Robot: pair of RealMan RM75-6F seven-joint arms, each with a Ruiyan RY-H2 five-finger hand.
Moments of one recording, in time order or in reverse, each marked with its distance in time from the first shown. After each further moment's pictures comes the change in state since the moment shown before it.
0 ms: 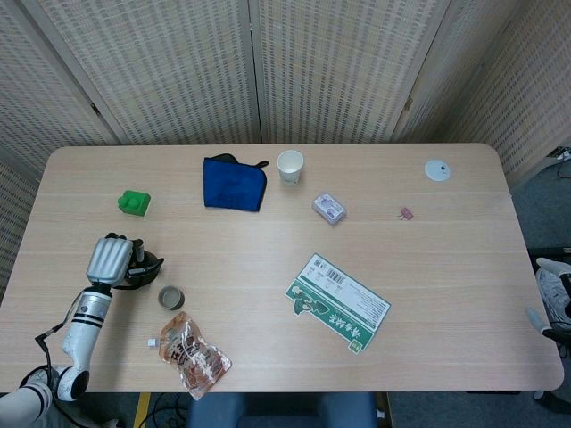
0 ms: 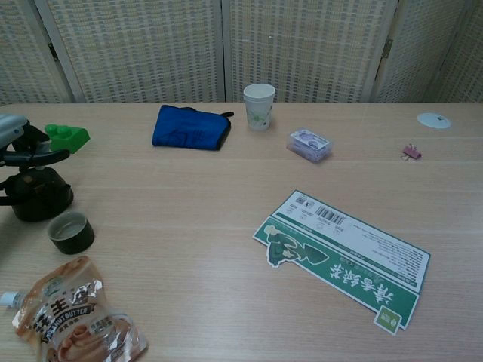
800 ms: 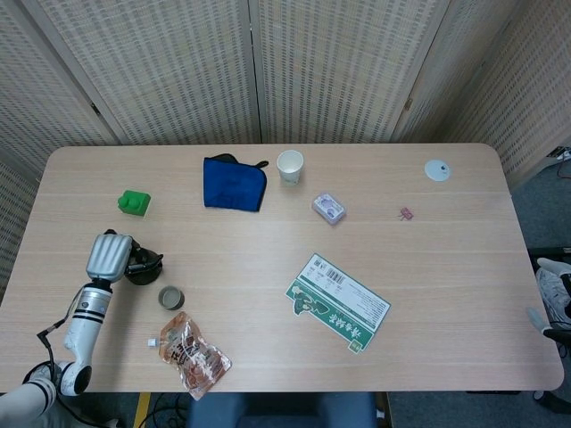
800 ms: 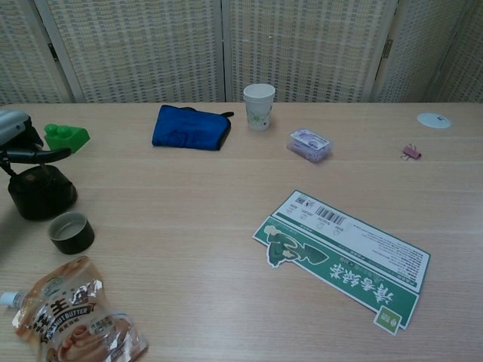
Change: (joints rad) left arm -0.017 -0.029 -0.005 0.059 -0.011 0.000 0.009; right arm -0.001 0.002 -0.001 -0.001 0.003 0.000 -0.002
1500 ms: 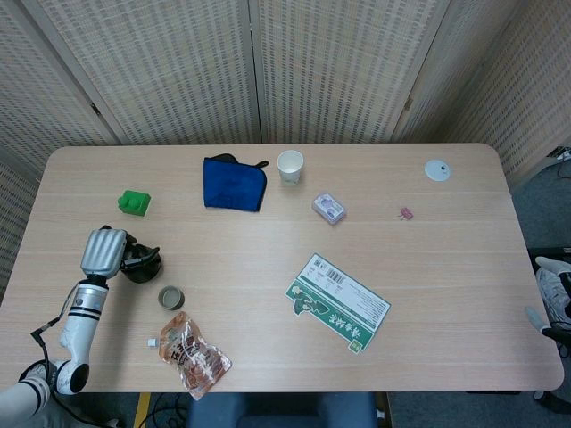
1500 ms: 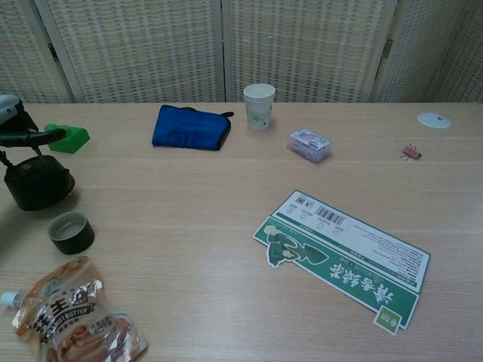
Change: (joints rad) left arm -0.002 0.058 -0.028 -0.100 -0.034 0.009 -0.017; right arm 0.003 0.006 0.002 -0.012 -0.004 0.003 -0.009
